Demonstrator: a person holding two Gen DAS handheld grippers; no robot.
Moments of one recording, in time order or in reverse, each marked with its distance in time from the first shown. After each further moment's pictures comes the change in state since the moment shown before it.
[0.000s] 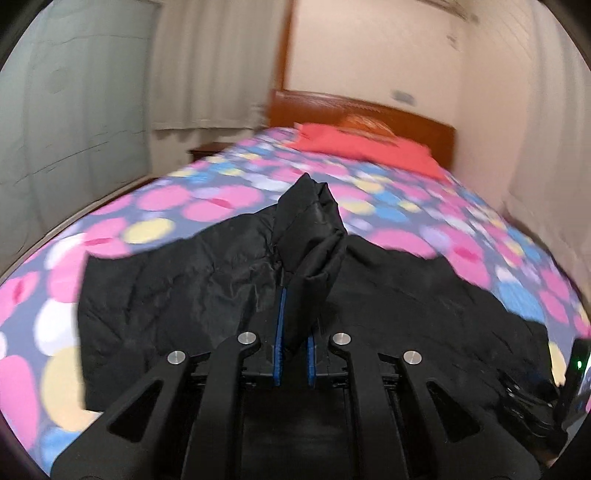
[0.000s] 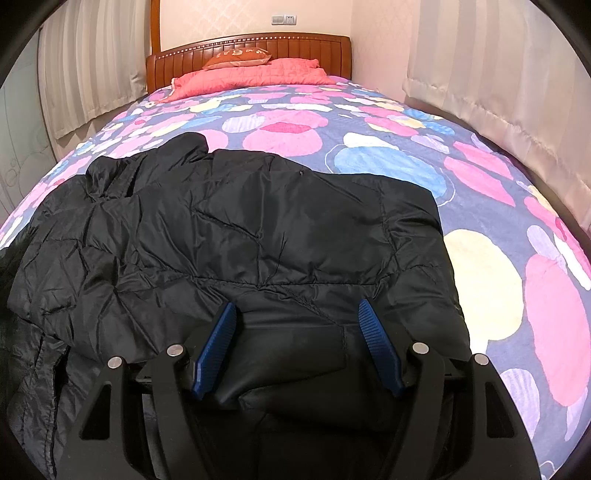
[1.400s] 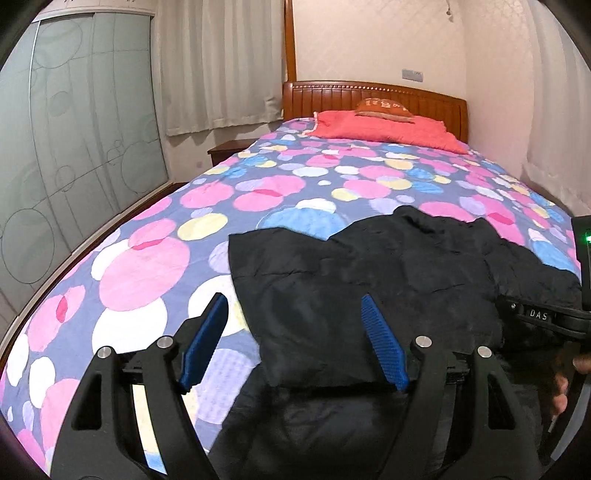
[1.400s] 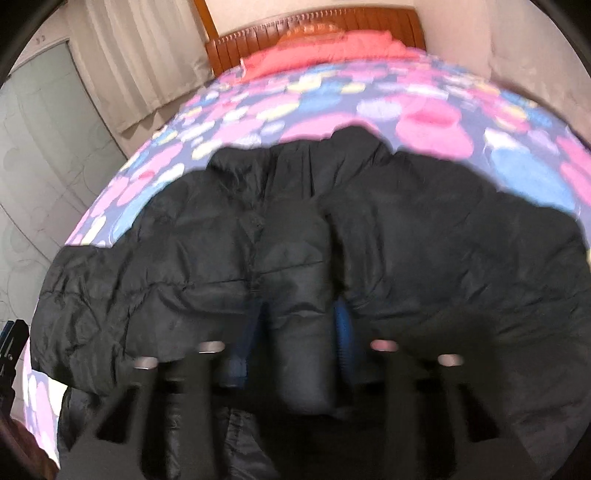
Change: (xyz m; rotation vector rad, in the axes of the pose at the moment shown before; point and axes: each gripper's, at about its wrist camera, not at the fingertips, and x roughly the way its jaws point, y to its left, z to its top) left arm -0.006 0.094 -0.009 0.076 0.037 0.121; right arm 0.004 0.123 0.036 0.021 0.130 0.327
